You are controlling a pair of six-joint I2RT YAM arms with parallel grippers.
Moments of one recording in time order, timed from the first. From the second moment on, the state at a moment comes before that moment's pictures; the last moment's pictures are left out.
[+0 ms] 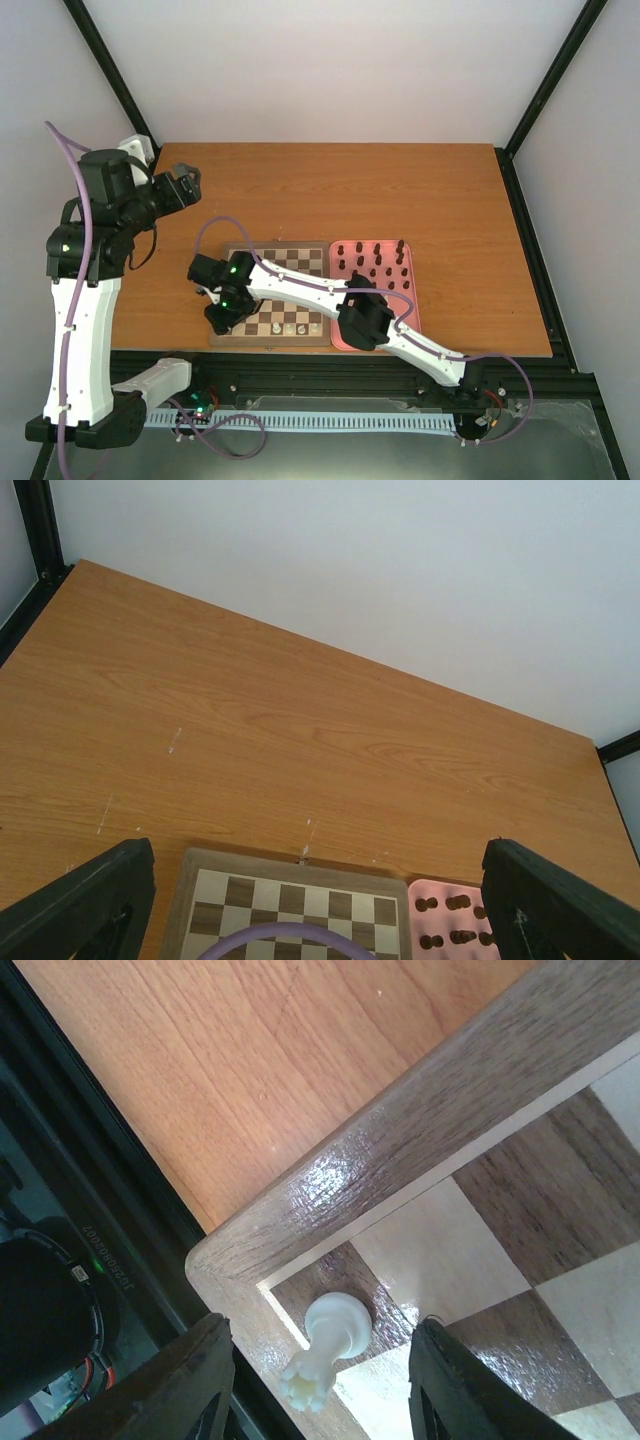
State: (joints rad) left arm -0.09 1.06 1.64 -1.07 0.05 -0.44; right arm 1.24 2.59 2.50 -1.18 -0.30 0.43
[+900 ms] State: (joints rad) left arm -0.11 1.09 1.63 -1.07 0.01 -0.40; right arm 1.03 1.85 1.73 -1.29 0.06 0.52
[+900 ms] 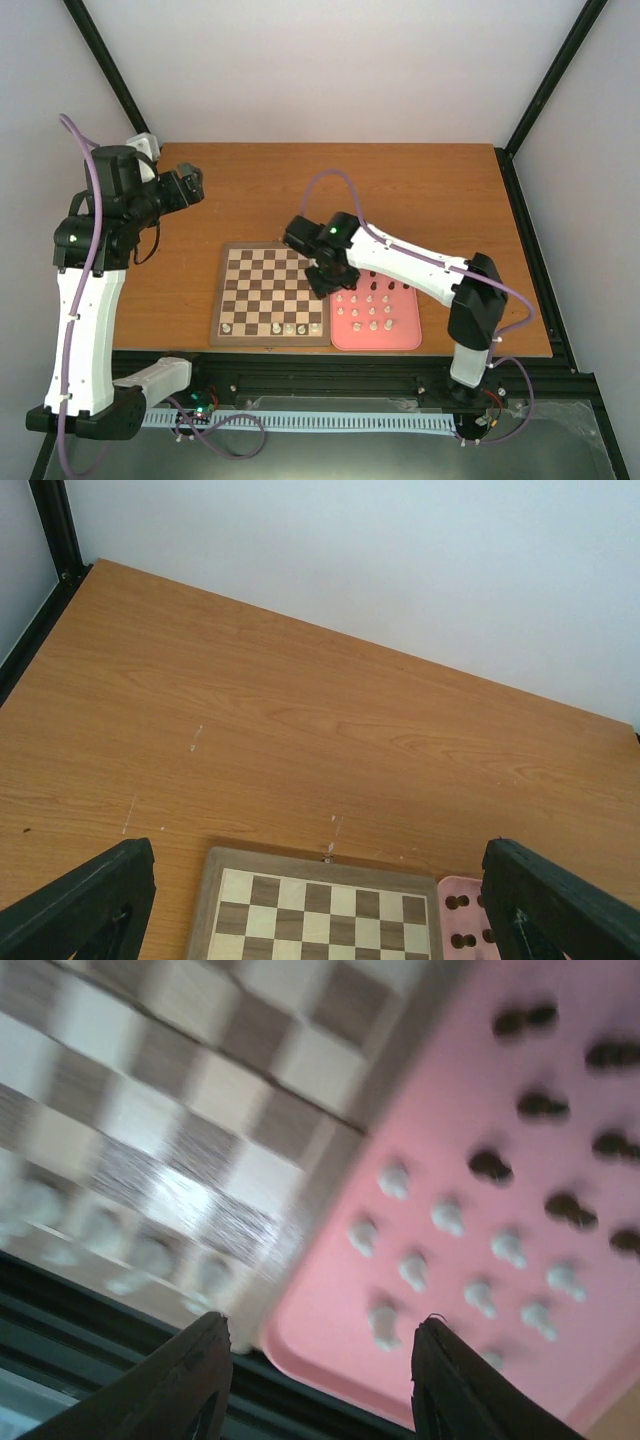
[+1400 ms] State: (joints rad) left arm -0.11 1.12 1.62 -1.07 0.00 -0.38; right arm 1.01 1.68 1.25 -1.21 0.03 0.57
